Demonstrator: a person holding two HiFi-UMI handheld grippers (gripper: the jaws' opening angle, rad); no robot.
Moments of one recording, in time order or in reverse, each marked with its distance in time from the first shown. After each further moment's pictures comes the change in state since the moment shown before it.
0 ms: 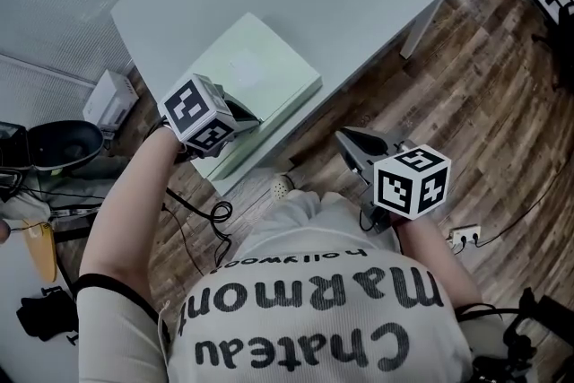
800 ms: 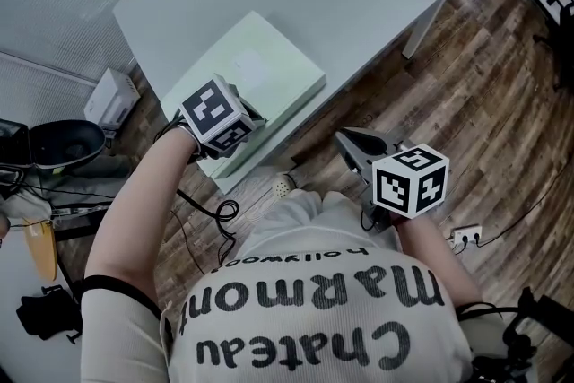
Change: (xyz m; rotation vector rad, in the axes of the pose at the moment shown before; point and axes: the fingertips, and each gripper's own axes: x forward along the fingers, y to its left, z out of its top) left arm 0.006 0.001 0.002 -0.010 0.086 0.074; right arm 0.004 0.001 -0.004 -0.009 0.023 -0.006
